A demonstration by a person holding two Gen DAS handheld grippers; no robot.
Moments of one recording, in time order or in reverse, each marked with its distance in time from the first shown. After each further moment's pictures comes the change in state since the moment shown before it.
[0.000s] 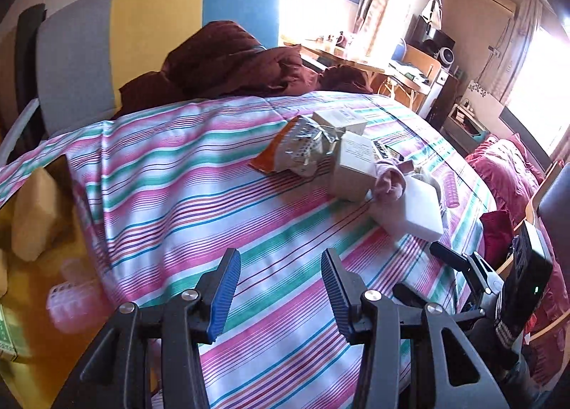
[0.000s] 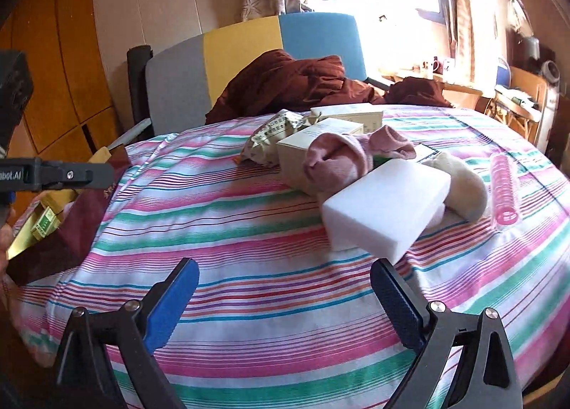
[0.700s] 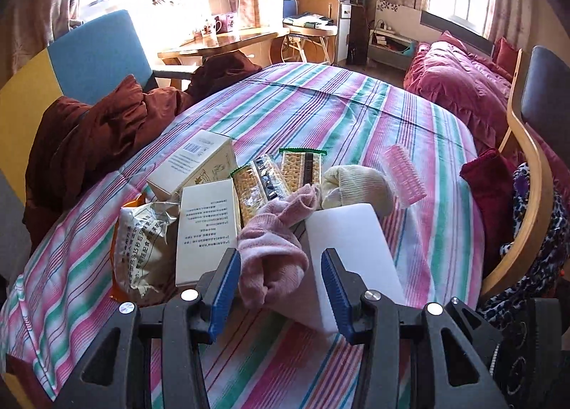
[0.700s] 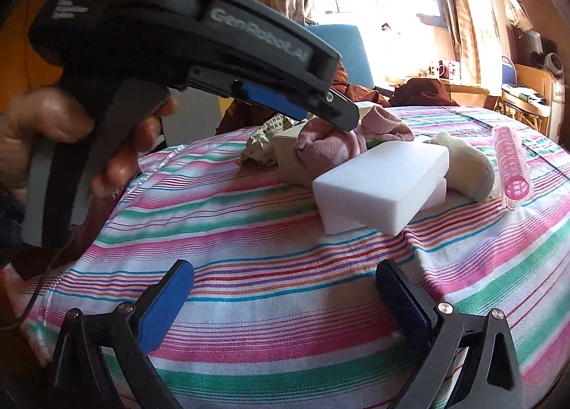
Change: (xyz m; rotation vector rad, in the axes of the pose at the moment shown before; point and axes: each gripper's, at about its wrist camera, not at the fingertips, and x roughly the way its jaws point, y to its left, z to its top) left arm 0.107 -0.154 0.065 0.490 0.060 -0.080; right arm 0.007 -0.021 -0.028 0.050 -0.081 0.108
